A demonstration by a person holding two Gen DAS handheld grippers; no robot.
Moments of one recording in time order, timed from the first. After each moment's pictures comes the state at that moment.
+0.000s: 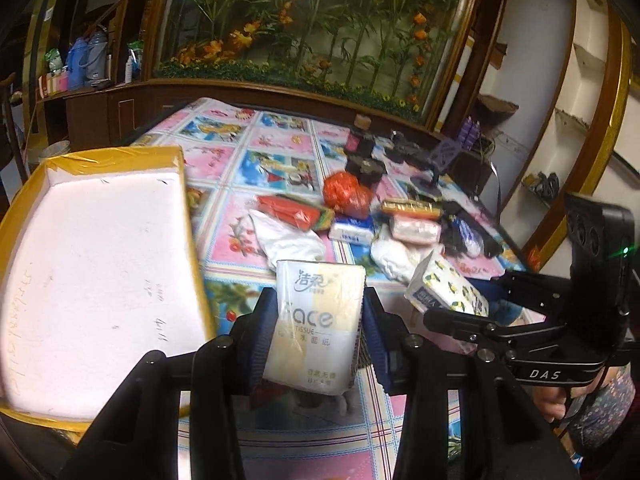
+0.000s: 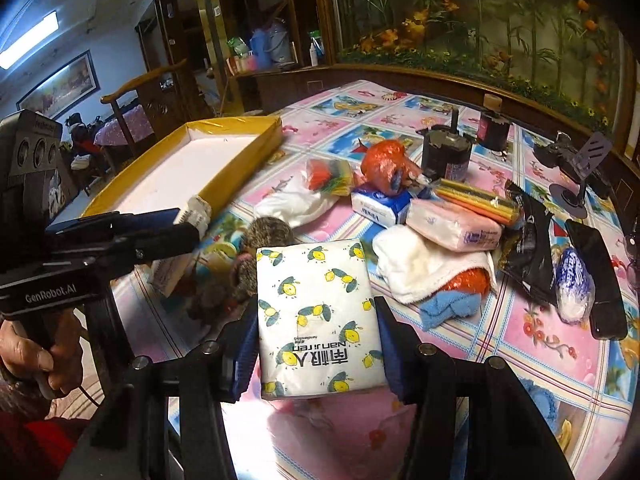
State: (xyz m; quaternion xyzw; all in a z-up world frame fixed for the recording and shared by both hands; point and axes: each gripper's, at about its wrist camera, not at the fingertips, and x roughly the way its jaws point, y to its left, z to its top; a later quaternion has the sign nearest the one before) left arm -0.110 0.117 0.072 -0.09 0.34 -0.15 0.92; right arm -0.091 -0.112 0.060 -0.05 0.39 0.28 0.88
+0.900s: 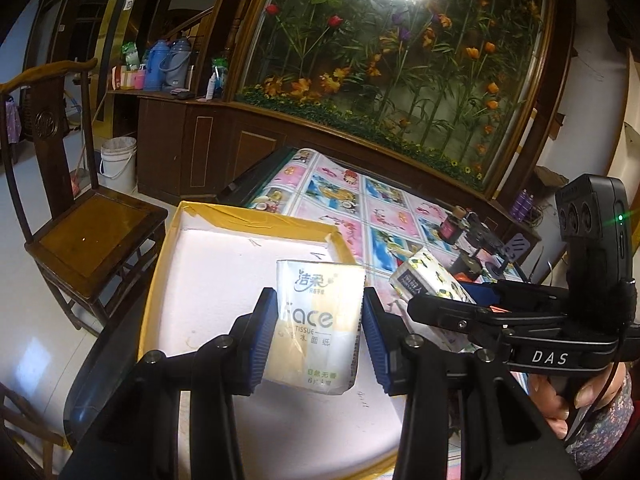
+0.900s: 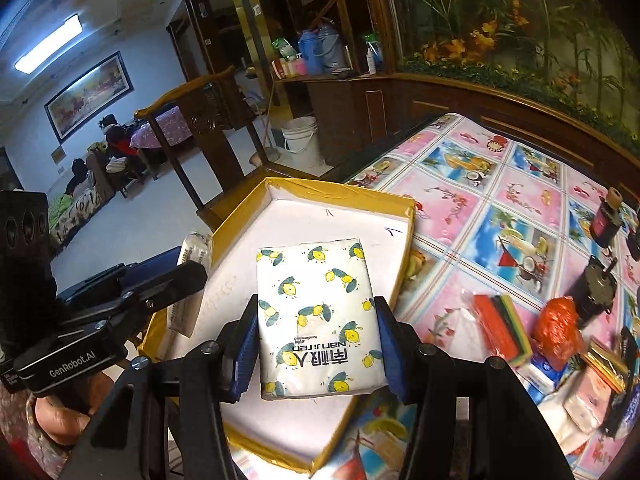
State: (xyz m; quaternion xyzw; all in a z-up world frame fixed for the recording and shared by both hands) left arm -0.084 0.286 0.115 -0.15 0.30 -0.05 0.94; right arm -0.013 0.098 0.127 -0.04 0.40 0.35 0.84
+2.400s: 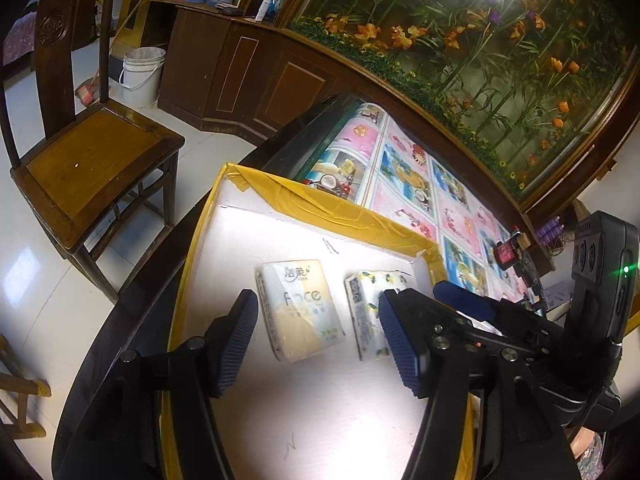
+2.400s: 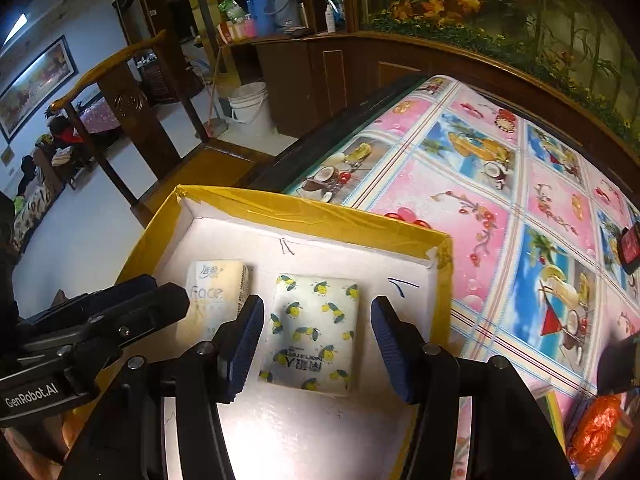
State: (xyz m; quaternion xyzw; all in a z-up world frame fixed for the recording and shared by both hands) left arm 0.041 0.363 0.066 -0.25 0.40 -0.02 0.88; right arm 0.118 0.187 0.065 -0.05 0.46 0.28 0.84
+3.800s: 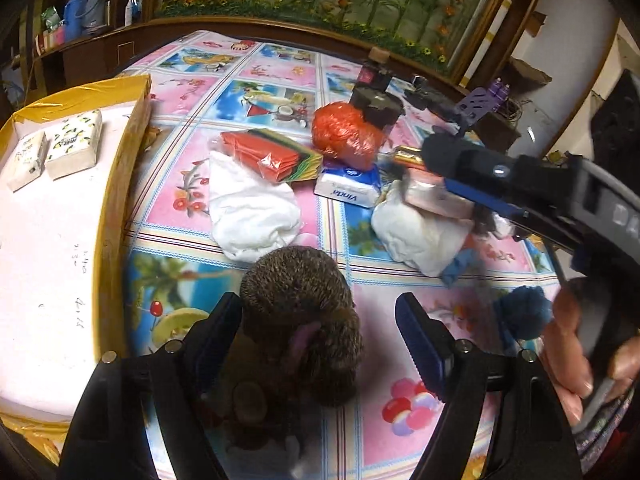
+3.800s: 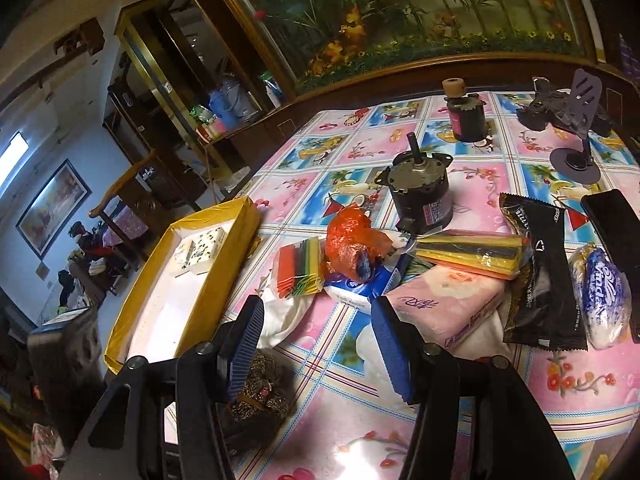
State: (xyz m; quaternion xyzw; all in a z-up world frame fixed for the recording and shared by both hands) left arm -0.045 0.057 0.025 -0.09 0.46 -0.13 0.87; right arm -0.005 -0.141 0.069 0.14 0.39 0.26 0.87
